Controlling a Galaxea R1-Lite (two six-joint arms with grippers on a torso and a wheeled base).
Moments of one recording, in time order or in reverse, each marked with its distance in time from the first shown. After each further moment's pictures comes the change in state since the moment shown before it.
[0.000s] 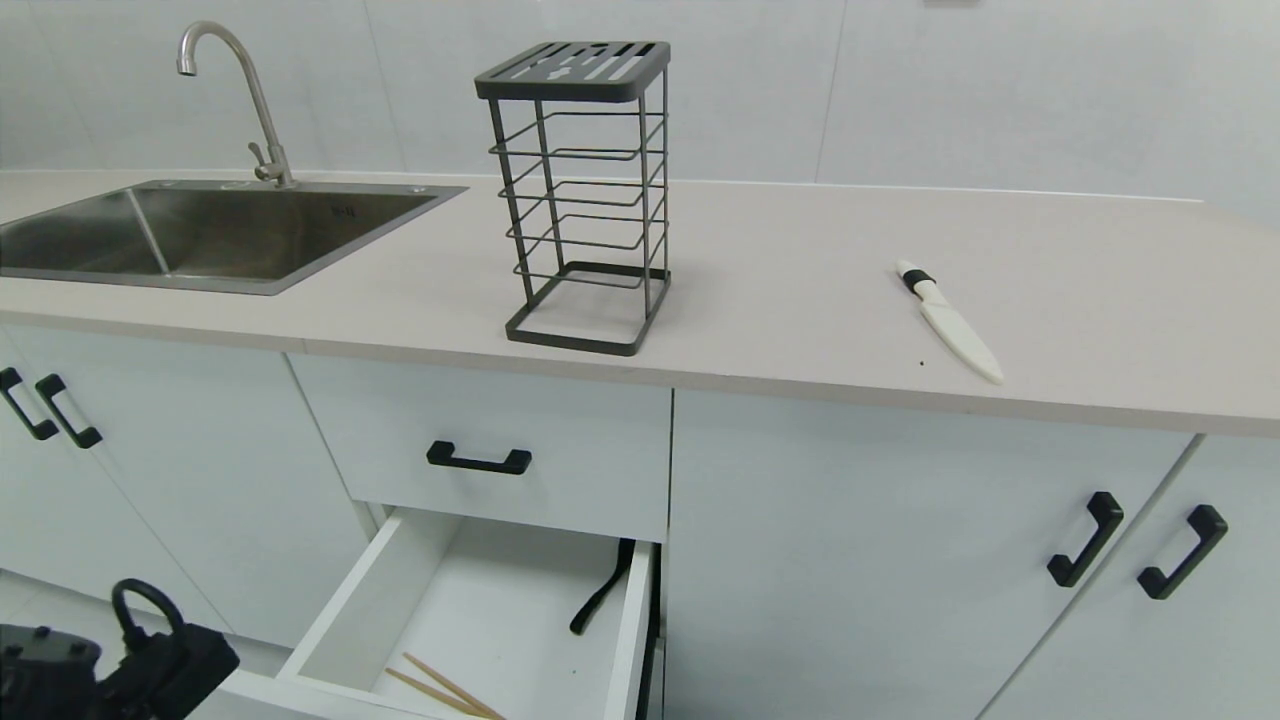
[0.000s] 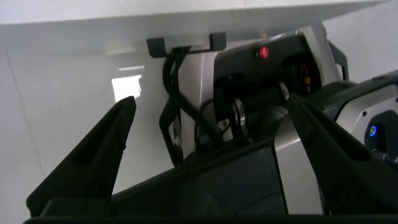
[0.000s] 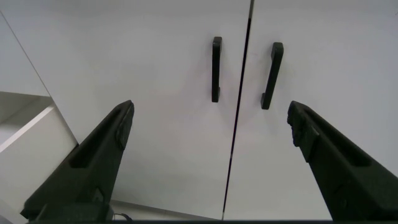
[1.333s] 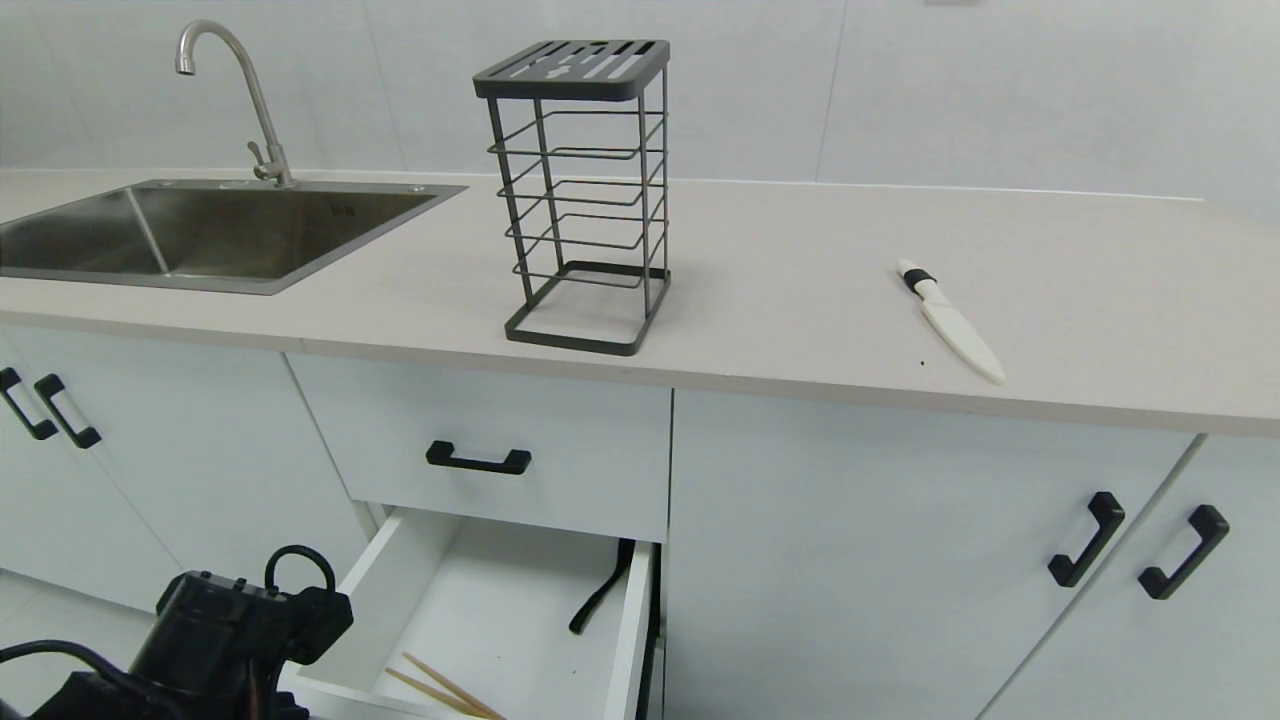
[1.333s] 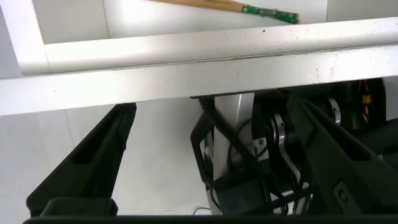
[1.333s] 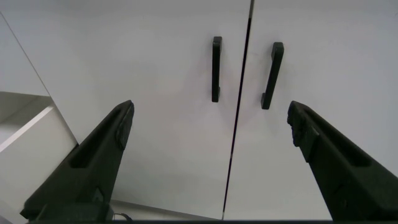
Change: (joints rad) left arm -0.064 0.521 0.033 -0.461 0.179 0.006; right arm 0.000 0.000 0.000 0.000 0.000 0.000
